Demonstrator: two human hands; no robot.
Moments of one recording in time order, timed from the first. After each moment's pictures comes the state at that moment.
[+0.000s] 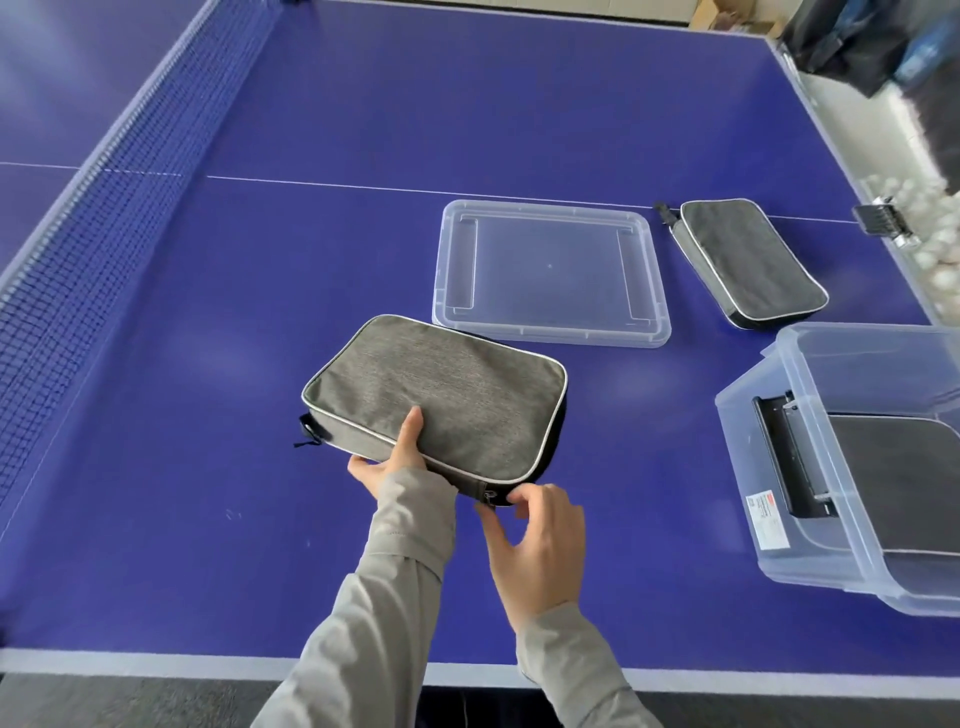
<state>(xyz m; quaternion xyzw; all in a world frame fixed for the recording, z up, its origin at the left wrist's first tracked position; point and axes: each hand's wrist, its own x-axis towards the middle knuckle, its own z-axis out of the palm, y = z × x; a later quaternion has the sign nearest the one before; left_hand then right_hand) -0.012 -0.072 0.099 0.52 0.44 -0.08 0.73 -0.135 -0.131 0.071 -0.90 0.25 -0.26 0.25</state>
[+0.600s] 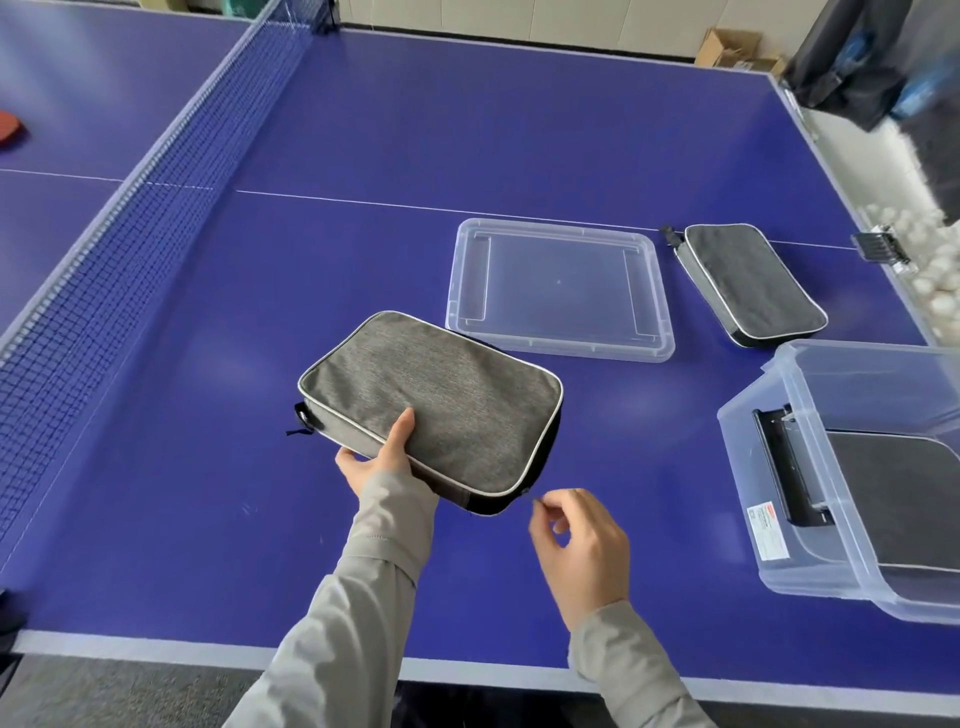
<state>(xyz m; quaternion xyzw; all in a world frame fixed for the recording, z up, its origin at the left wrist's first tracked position) -0.012 -0.043 0.120 0.52 0.41 -0.08 0.75 -0.152 -0.160 0.088 -0.90 0.20 -0.28 0.24</state>
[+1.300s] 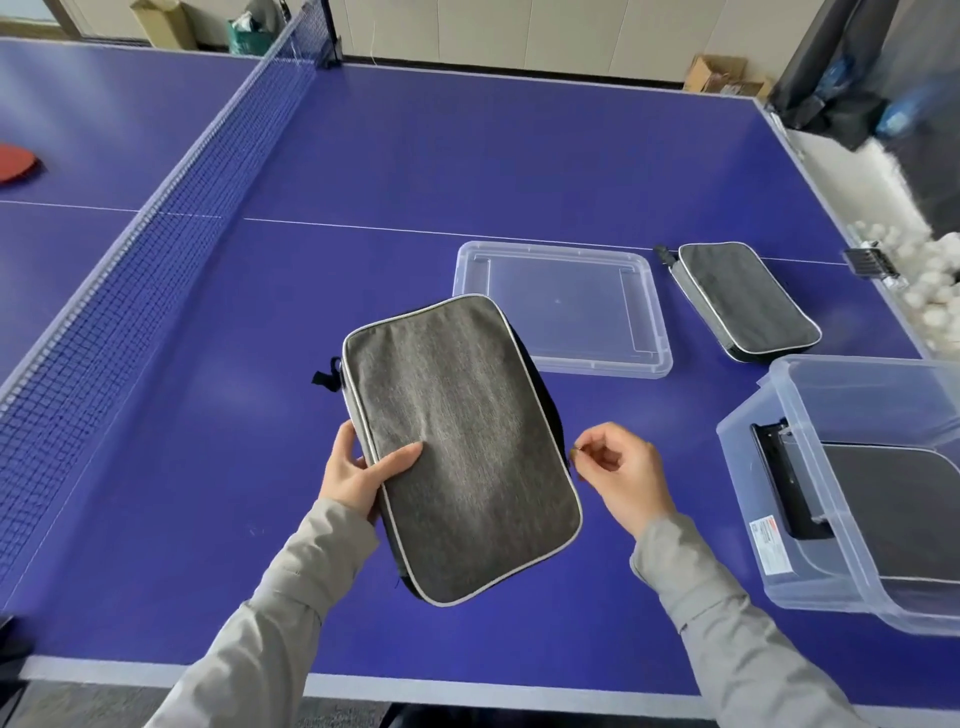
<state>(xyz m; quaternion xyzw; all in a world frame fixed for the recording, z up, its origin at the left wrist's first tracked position) 0.005 0.014 0.125 0.61 0.08 -0.25 0.75 -0.106 -0.239 0.120 -0.80 0.26 -0.11 0.53</state>
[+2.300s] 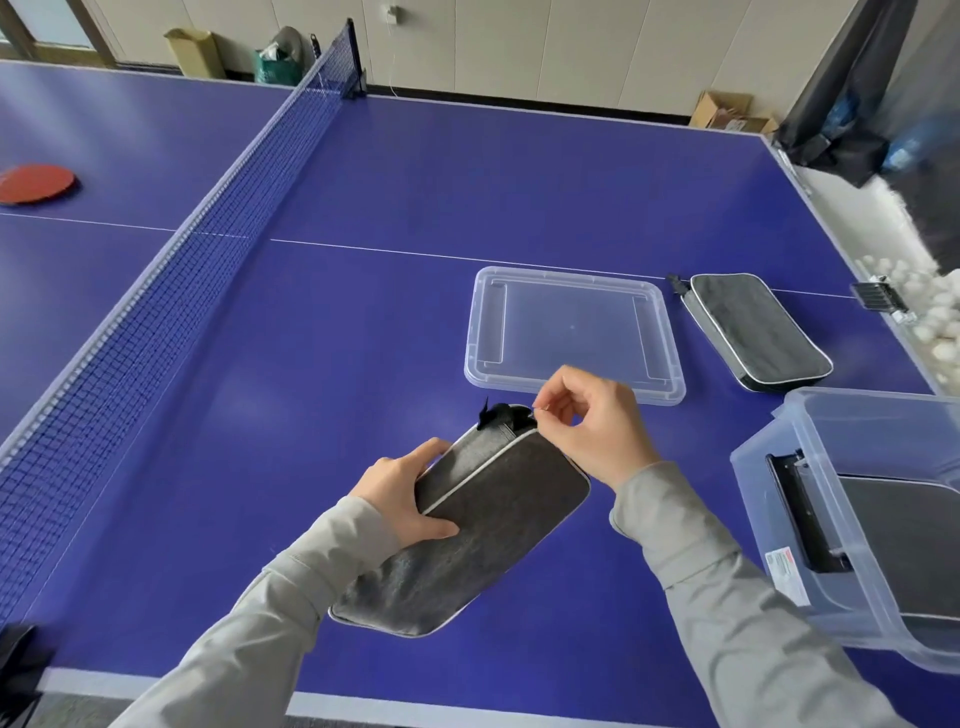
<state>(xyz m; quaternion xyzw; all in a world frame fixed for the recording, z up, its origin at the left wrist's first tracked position) 0.023 0.023 0.144 0.88 -0.28 -0.24 0.28 -0.041 -0.200 0.208 -0.87 0.08 -0.15 0.47</state>
